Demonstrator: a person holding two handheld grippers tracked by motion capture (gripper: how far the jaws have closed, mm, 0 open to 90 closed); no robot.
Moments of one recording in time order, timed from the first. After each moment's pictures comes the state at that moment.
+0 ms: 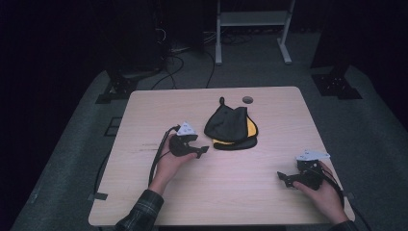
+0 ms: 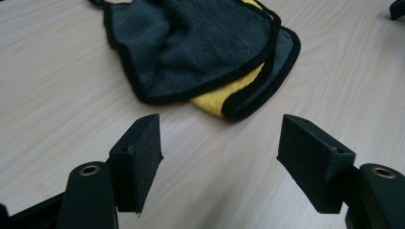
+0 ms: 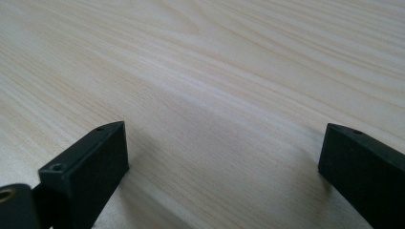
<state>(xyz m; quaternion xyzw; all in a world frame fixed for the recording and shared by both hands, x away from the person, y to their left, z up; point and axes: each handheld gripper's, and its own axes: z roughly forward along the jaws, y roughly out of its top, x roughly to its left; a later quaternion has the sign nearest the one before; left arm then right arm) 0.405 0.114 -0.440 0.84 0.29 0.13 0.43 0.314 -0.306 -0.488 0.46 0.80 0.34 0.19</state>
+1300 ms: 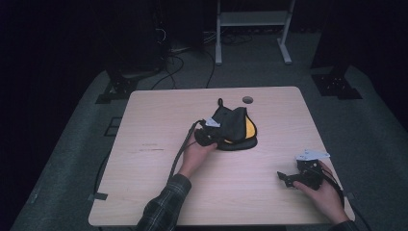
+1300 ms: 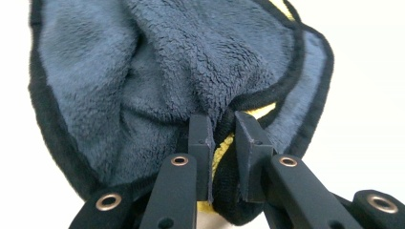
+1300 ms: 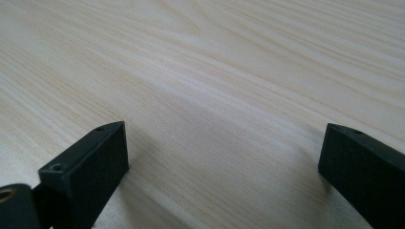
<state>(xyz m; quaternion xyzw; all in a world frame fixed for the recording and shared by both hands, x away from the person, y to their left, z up) 0.450 0.046 -0.467 0.87 0.31 0.10 0.38 0.315 -0.306 -0.488 0.45 0.80 0.34 0.19</state>
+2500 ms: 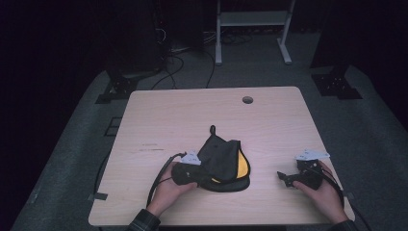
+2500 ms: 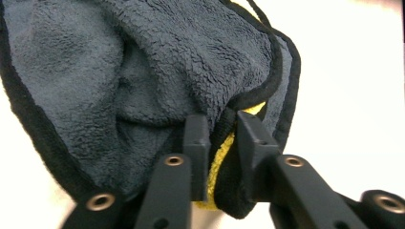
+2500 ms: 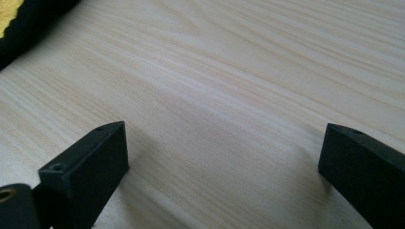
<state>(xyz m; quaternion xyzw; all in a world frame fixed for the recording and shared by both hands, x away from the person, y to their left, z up) 0.321 0.111 -0.458 0.88 0.25 0.01 0.40 0.315 -0.306 -0.488 0.45 0.80 0.34 0.19</state>
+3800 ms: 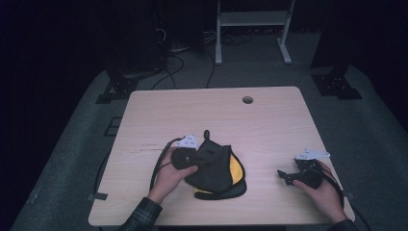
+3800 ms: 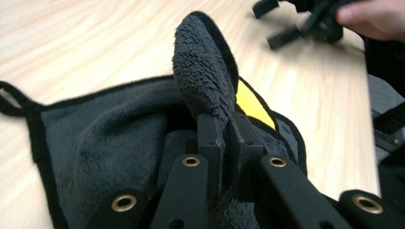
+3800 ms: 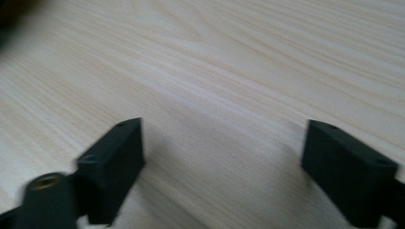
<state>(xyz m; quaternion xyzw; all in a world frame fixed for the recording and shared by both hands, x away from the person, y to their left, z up) 0.345 0.116 -0.424 0.86 0.23 0.00 0.46 0.315 -0.305 -0.485 0.45 0.80 0.34 0.19</state>
